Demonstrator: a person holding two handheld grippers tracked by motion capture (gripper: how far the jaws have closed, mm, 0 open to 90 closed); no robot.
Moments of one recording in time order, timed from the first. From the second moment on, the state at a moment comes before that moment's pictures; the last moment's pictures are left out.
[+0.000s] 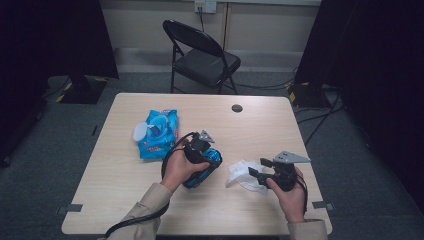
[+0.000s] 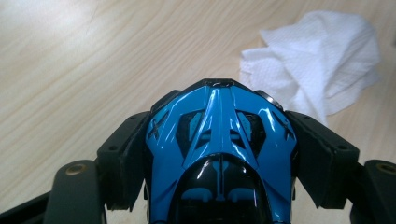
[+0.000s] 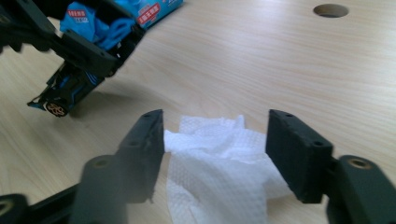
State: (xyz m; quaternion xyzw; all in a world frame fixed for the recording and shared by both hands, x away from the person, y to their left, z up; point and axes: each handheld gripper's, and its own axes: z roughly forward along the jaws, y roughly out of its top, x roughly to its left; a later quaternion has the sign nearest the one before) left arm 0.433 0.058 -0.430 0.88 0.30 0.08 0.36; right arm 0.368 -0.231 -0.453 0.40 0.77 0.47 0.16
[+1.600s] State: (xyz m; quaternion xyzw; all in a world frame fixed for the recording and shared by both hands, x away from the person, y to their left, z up) left arm 0.394 0.092 -0.409 0.86 0.24 0.05 0.45; right arm 0.377 -0.209 -0.435 0.42 0.77 0.47 0.12
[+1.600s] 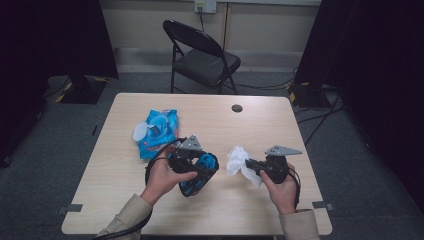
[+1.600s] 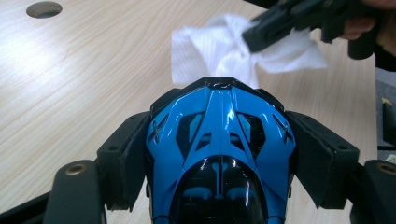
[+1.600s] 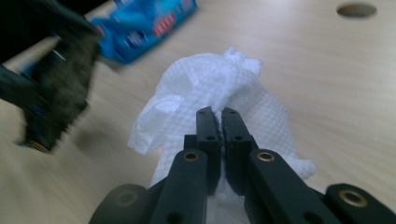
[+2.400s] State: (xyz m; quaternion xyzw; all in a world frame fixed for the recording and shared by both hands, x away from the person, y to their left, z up) left arm 0.390 0.088 -0.410 0.85 0.24 0.05 0.46; right arm 0.362 -0.148 -0.404 0.34 0.76 0.55 0.05
